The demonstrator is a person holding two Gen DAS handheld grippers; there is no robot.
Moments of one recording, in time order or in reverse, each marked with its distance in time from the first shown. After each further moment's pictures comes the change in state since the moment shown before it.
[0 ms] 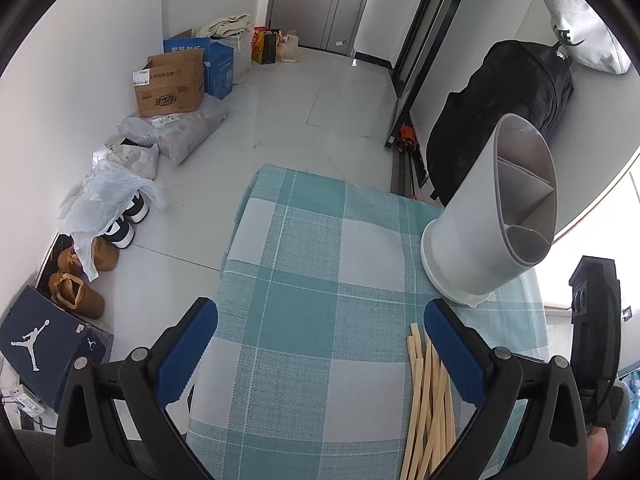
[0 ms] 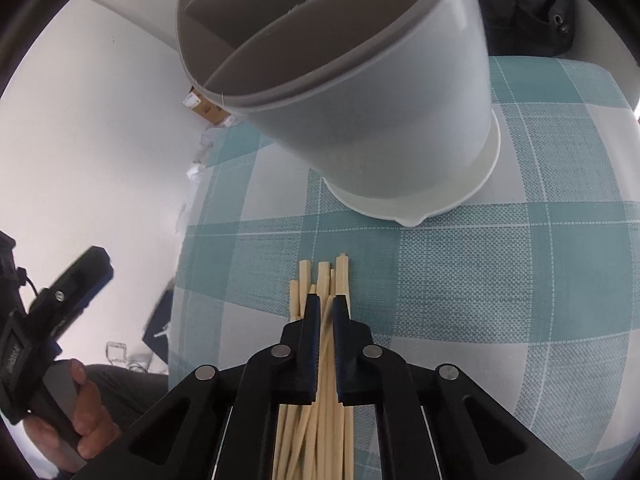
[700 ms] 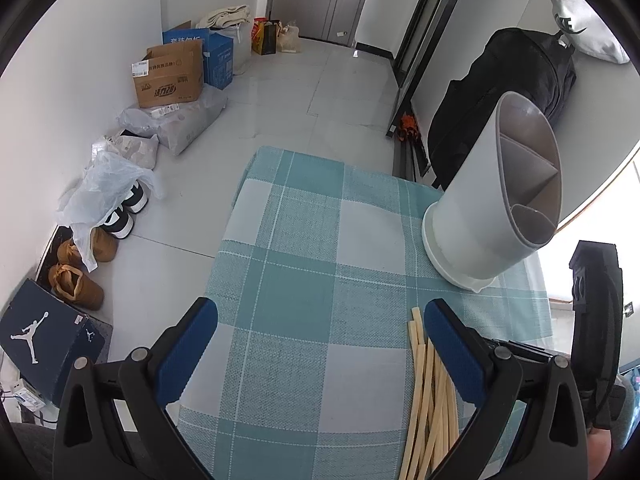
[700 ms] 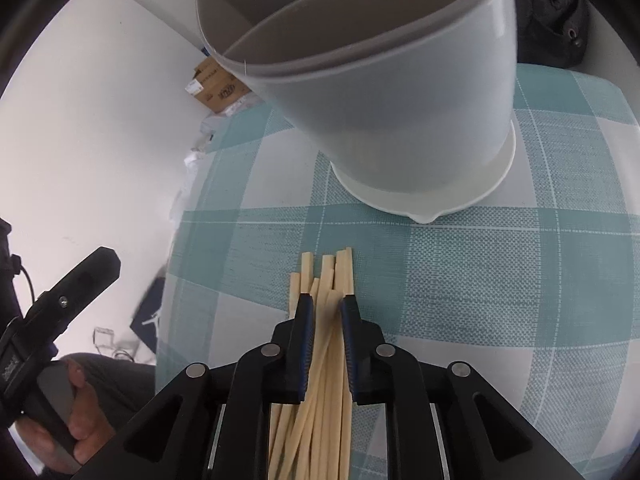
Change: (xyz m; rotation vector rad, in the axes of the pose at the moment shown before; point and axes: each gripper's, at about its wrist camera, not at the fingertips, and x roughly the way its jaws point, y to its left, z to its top) left arm 0.007 -0.002 -0.009 0.004 0.034 0.009; right arm 0.007 0.009 0.004 -0.070 0.025 -0.049
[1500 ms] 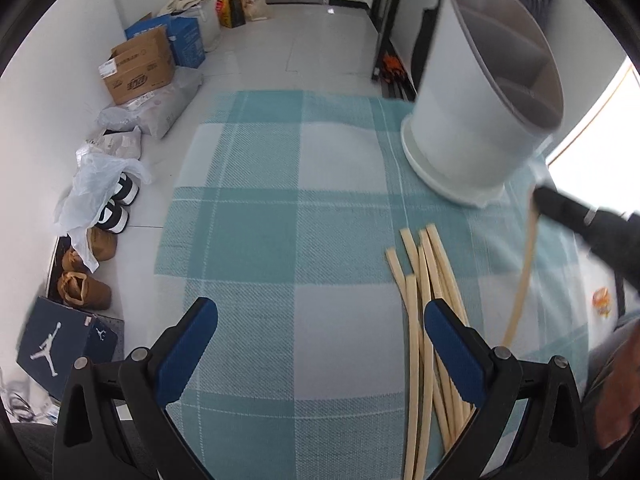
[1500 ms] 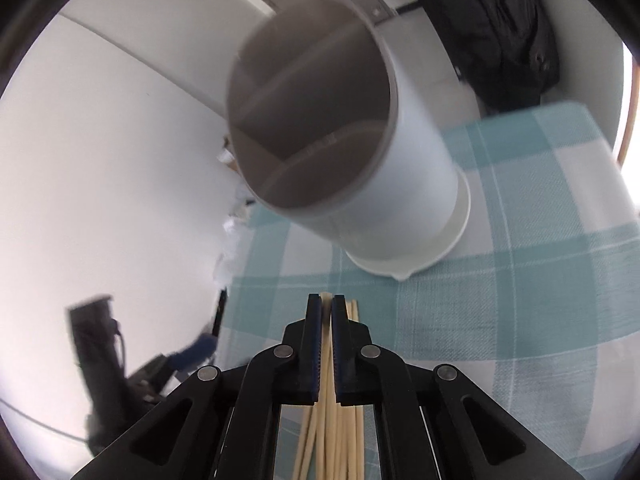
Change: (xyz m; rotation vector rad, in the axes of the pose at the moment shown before) left arm 0.027 -0.039 -0.038 0.182 0.166 0.057; right arm -0.086 -0.035 -0.008 0.081 -0.268 0.177
